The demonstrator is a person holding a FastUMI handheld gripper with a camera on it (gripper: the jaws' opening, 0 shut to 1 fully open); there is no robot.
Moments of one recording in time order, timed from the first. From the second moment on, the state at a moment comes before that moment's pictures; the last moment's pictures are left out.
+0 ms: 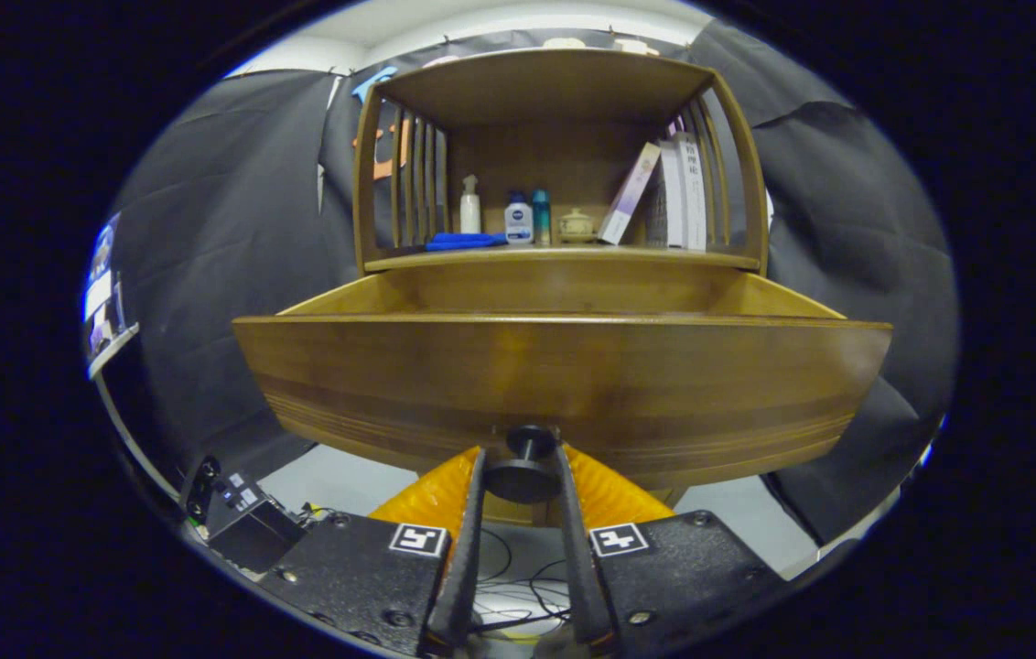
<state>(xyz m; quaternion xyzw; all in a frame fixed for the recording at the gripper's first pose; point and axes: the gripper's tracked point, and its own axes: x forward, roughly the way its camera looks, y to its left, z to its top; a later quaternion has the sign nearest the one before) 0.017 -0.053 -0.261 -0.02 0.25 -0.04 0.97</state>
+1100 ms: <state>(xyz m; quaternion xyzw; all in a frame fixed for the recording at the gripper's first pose) 0.114 -0.037 -0.199 0.04 0.49 0.04 0.87</state>
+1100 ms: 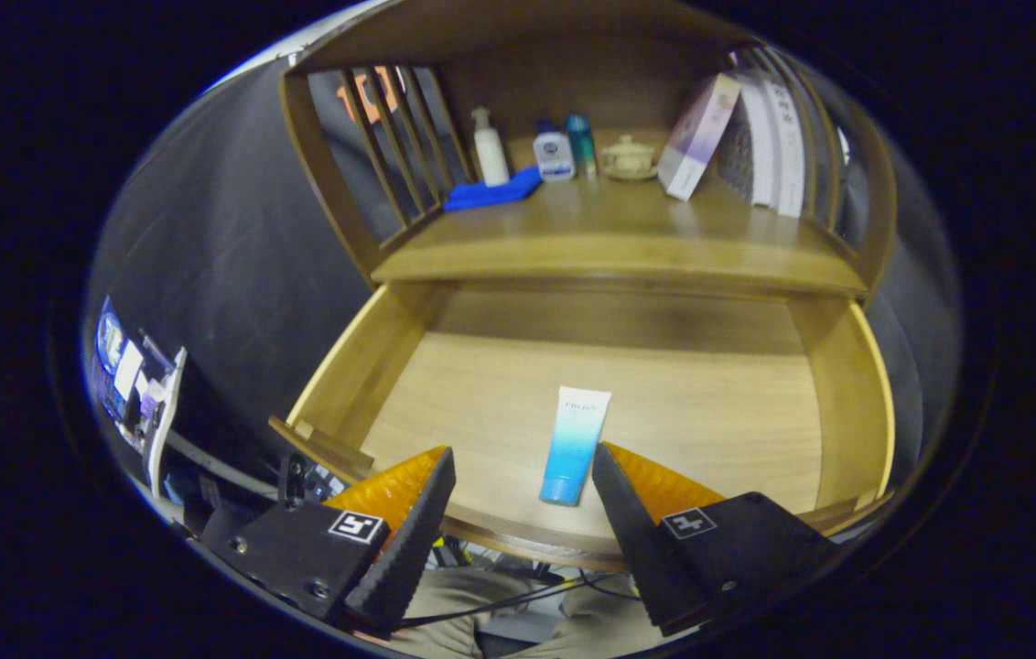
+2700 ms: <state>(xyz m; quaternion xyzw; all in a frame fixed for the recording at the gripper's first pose) 0.170 -0.072 -0.224 -0.01 0.58 -0.04 0.81</state>
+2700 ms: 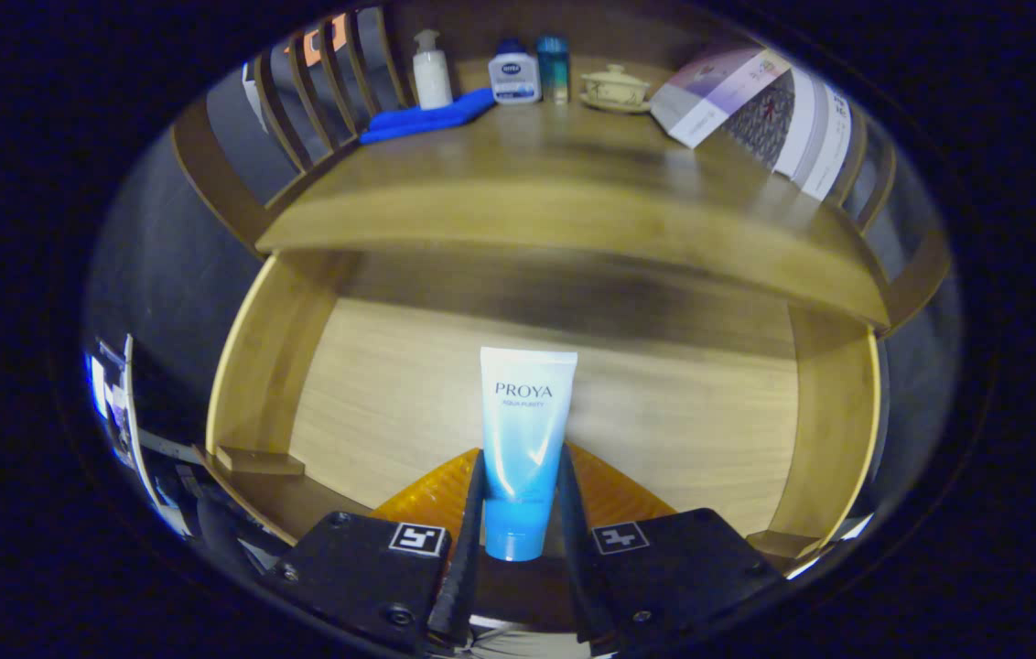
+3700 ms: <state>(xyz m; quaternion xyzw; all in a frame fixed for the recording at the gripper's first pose) 0.331 -0.095 -0.138 0.00 0.51 -0.11 0.86</state>
